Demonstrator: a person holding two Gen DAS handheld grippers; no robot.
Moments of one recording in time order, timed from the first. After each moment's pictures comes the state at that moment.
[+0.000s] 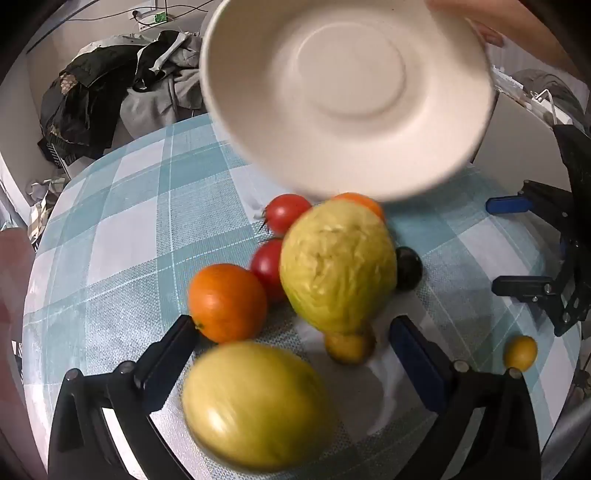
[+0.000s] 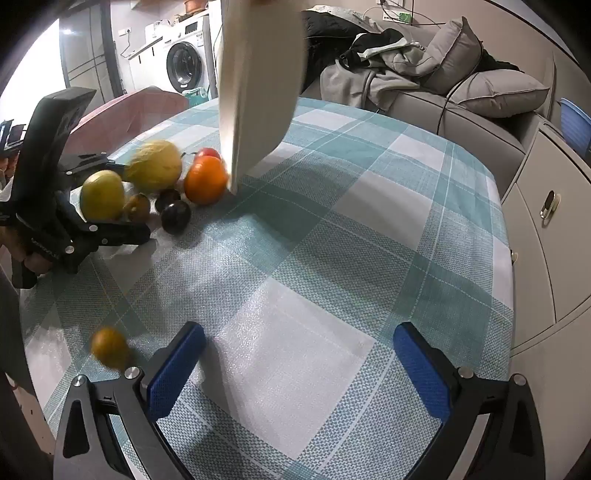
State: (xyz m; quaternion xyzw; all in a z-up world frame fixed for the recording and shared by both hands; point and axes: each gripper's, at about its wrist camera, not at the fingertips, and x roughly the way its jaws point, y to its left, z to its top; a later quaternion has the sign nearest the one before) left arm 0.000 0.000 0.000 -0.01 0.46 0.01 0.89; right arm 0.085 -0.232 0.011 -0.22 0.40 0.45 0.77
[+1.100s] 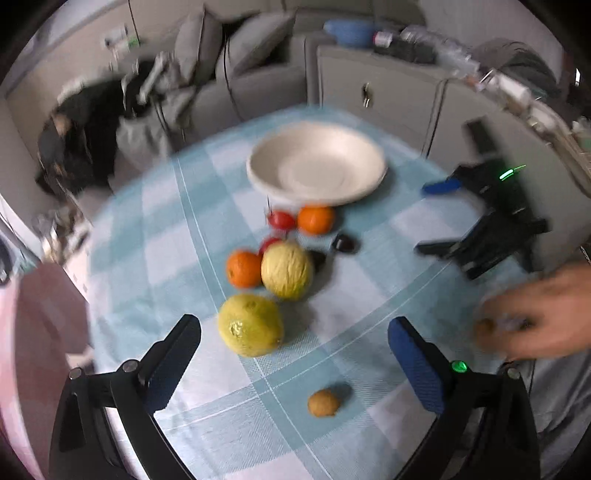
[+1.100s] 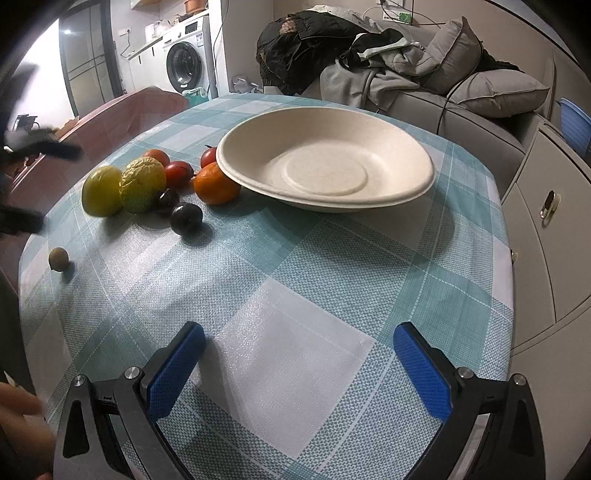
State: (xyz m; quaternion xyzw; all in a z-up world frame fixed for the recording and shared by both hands) left arm -0.069 -0.031 0.107 0.06 0.47 -0.02 0.88; right arm 0.088 -0.232 0.012 -0.21 0.40 0.45 0.77
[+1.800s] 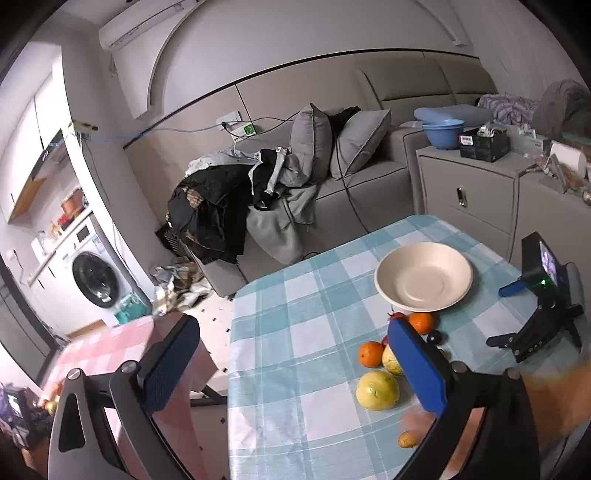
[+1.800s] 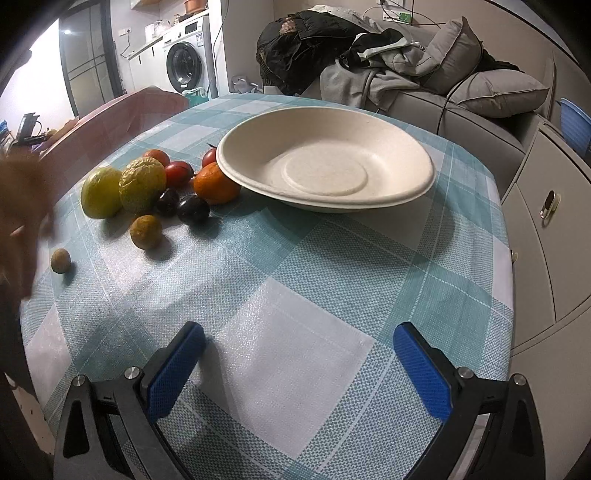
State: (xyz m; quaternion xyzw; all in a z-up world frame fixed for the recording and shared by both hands) left arm -0.117 -0.014 0.204 0.12 0.29 0.19 0.93; right arm 0.088 -0.232 0.012 -0.21 0.40 0.45 0.77
